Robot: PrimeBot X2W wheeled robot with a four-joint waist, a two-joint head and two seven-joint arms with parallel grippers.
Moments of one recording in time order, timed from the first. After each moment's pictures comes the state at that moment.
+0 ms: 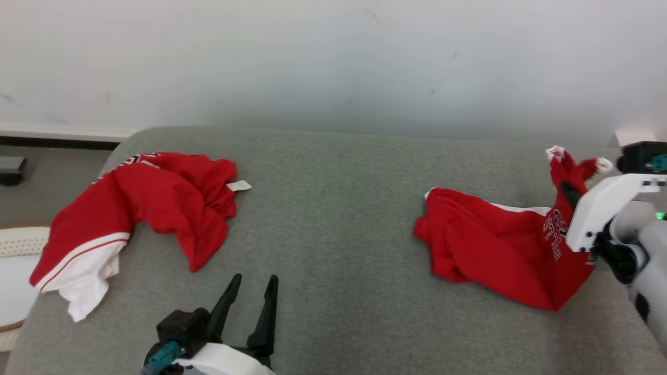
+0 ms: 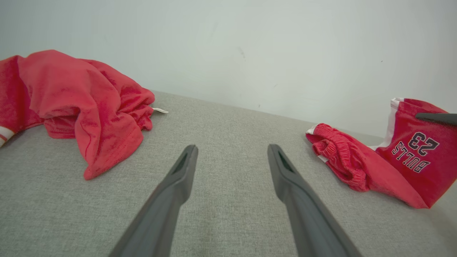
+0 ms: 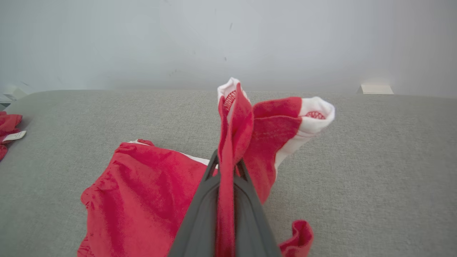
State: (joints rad) left arm -0.16 0.18 -0.39 0.25 -0.47 0.04 -0.26; right arm -0.95 -0.36 0.83 1.08 1.13 0.13 0.14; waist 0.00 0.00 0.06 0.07
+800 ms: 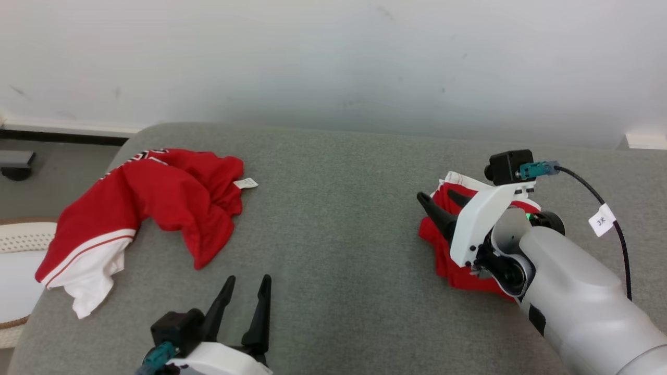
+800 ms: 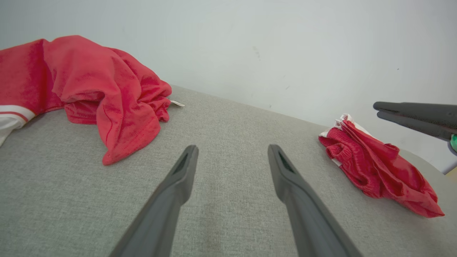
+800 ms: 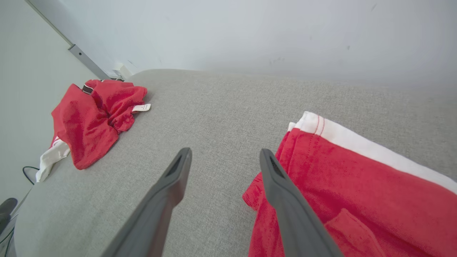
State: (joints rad) left arm -0.16 0.10 -0.29 0.32 -0.42 -0.02 -0.26; right arm -0.94 -0.10 0.91 1.01 1.14 0.13 0.17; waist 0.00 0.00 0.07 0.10
